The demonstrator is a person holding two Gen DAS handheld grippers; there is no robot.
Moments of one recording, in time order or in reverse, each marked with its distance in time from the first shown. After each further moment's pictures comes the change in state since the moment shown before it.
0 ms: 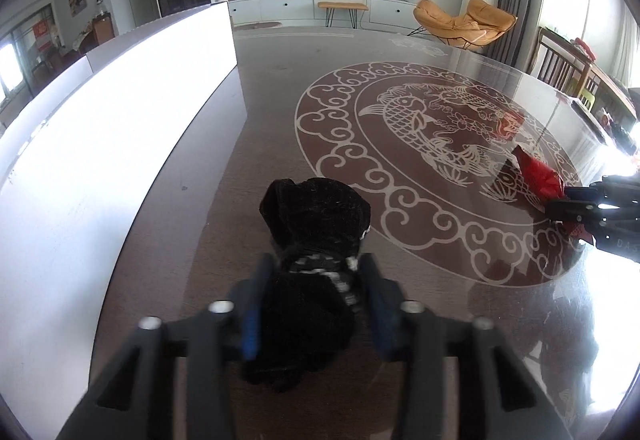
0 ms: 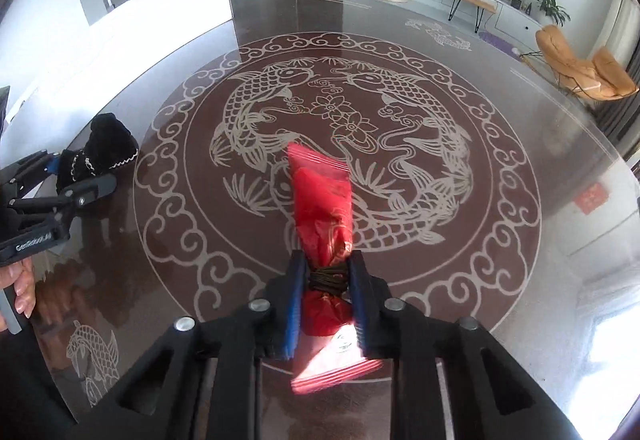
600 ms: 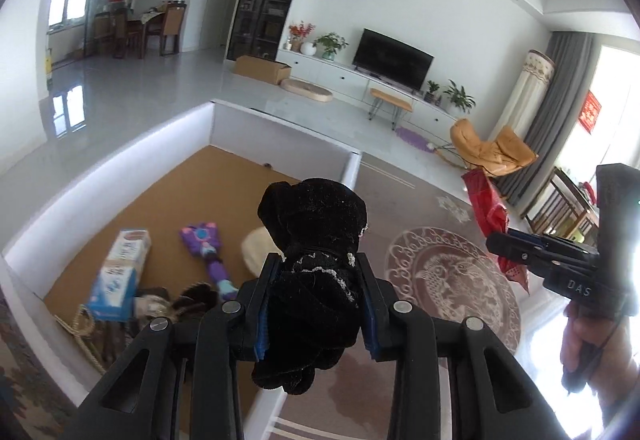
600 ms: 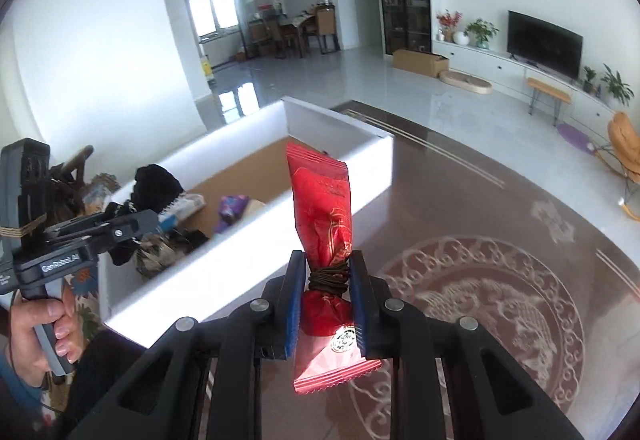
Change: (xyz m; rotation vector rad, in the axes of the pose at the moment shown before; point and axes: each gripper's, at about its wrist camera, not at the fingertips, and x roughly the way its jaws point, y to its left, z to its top) left arm -0.161 0.190 0.047 -0.370 -0.238 -0.014; right arm -0.106 0.163 0.161 -0.161 -0.309 0.312
